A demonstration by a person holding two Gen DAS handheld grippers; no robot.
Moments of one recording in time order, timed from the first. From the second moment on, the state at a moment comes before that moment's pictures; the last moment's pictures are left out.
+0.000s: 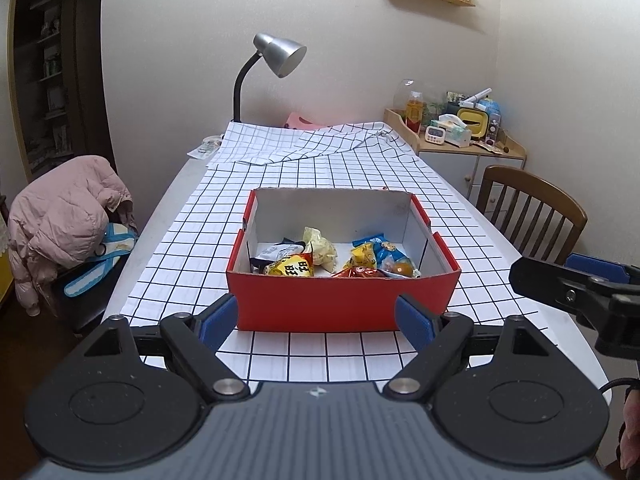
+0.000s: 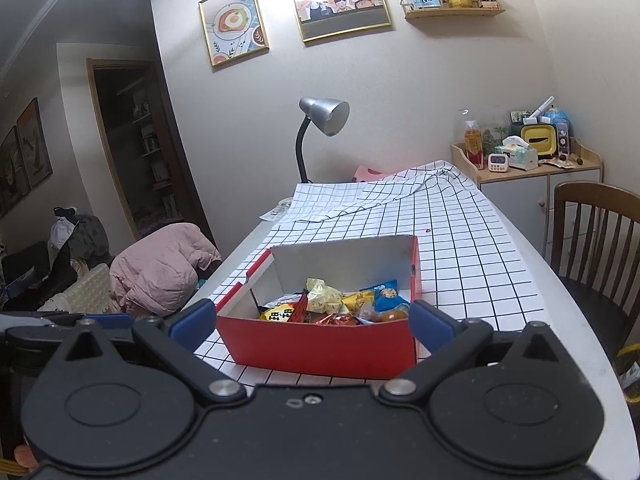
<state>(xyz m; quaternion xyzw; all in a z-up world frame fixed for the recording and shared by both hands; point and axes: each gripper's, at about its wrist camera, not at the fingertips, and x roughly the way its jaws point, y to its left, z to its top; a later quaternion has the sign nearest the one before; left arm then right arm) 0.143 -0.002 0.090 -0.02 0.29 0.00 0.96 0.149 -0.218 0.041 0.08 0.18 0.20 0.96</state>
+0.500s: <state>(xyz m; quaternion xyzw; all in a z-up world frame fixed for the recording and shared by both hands) 0.136 -0.006 0.093 -0.02 0.28 0.00 0.96 0.144 -0.219 0.037 0.08 0.19 0.21 0.96</state>
